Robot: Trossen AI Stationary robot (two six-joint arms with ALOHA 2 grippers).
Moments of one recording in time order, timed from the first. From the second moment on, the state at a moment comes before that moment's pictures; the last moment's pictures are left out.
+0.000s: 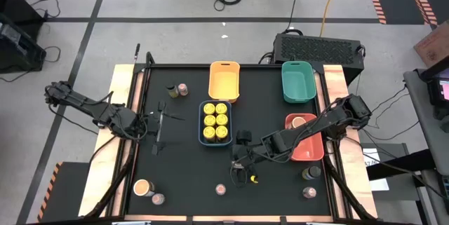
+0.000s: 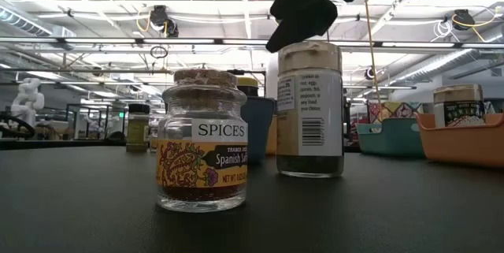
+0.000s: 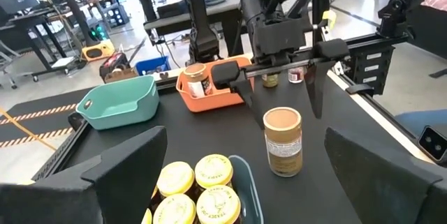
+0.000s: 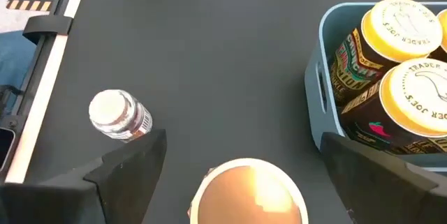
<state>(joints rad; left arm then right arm) -0.39 0.69 0.58 -0.07 -0.31 0.14 0.37 1.74 1.28 -0.39 0.21 0.31</state>
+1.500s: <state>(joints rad) -0.33 0.77 0.53 0.07 -0.35 0.17 0.37 1.79 1.22 -0.42 0.23 0.45</state>
